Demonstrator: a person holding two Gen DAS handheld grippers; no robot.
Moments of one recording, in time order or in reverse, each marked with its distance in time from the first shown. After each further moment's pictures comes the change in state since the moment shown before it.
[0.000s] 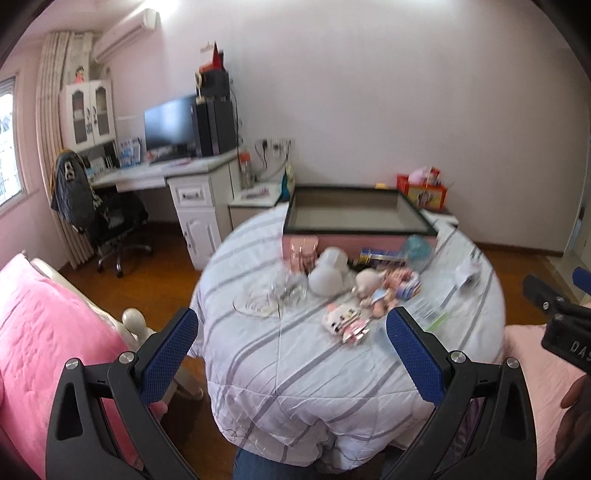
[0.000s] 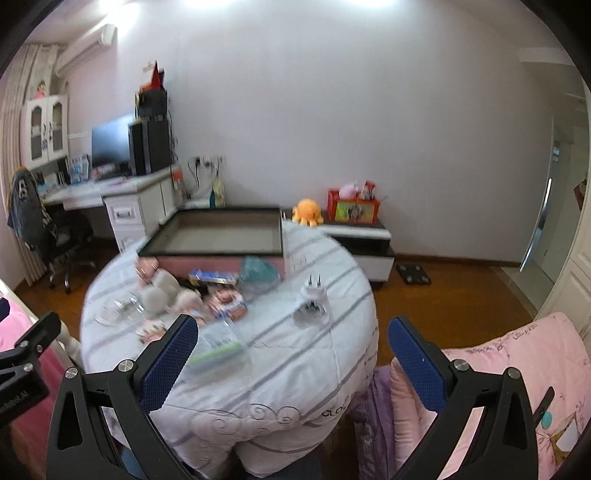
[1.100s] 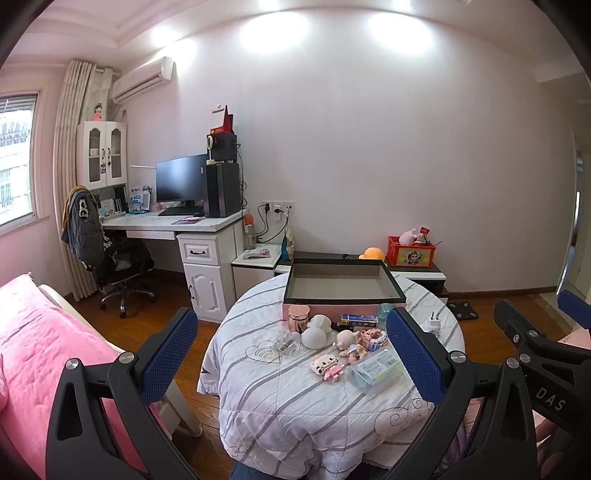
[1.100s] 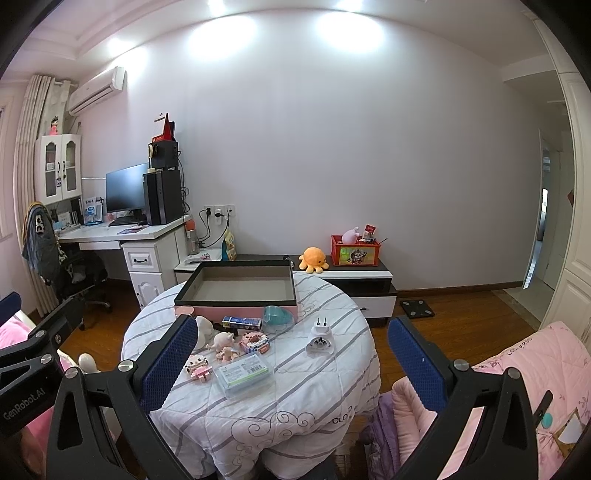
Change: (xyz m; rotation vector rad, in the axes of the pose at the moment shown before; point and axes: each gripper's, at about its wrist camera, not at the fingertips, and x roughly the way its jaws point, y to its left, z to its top) left arm -0.135 -0.002 0.020 -0.017 -0.261 -0.007; right arm -0.128 0.015 0.011 0.026 -0.225 0.013
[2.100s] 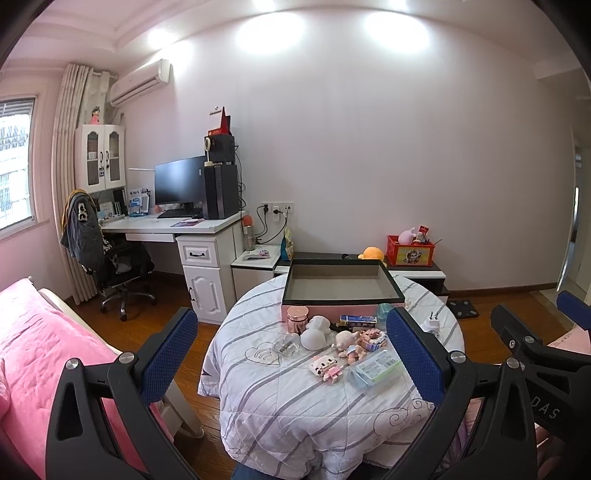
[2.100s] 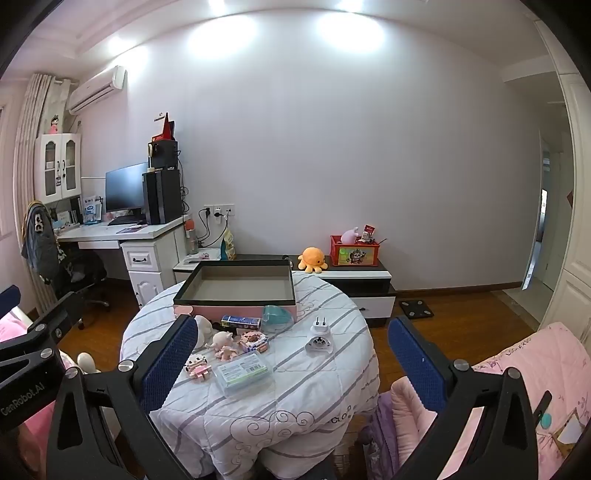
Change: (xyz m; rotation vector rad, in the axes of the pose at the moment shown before) left arm -0.001 -0.001 0.004 0.009 -0.002 0.001; right arm -0.001 0.000 0.001 -0.007 0.015 -0.003
